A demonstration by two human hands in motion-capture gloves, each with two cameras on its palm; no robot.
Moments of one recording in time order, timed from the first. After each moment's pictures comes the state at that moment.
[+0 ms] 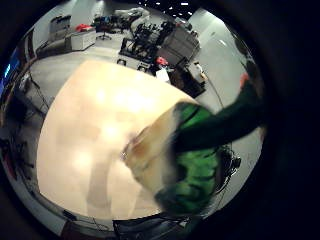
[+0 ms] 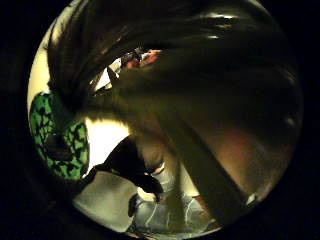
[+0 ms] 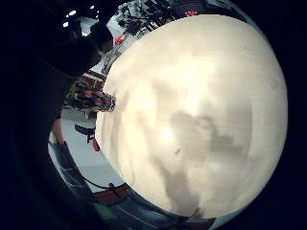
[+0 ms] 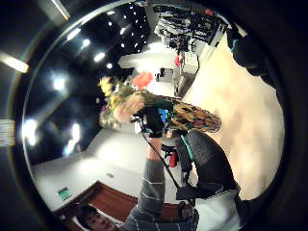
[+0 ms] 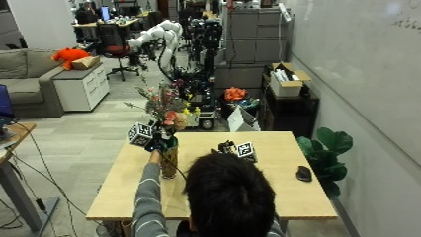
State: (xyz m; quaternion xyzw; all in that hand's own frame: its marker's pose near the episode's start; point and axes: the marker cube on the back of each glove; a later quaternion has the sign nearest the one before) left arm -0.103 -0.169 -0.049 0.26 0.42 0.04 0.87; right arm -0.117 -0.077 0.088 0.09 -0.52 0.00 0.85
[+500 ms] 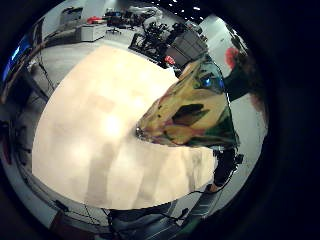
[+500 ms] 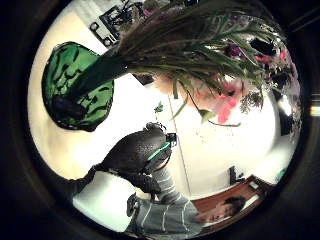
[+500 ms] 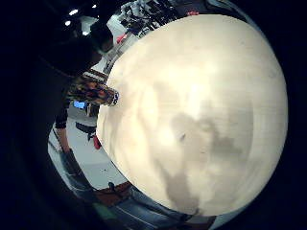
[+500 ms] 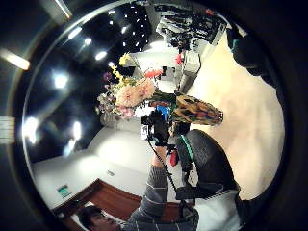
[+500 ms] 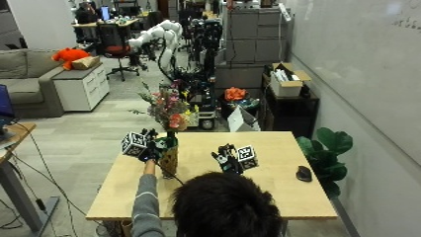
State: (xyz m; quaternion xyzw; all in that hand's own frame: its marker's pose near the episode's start) left arm -0.113 -0.096 -0.050 0.27 0.46 0.05 0.85; right arm -0.121 -0.052 0.087 0.10 -0.53 -0.03 0.84
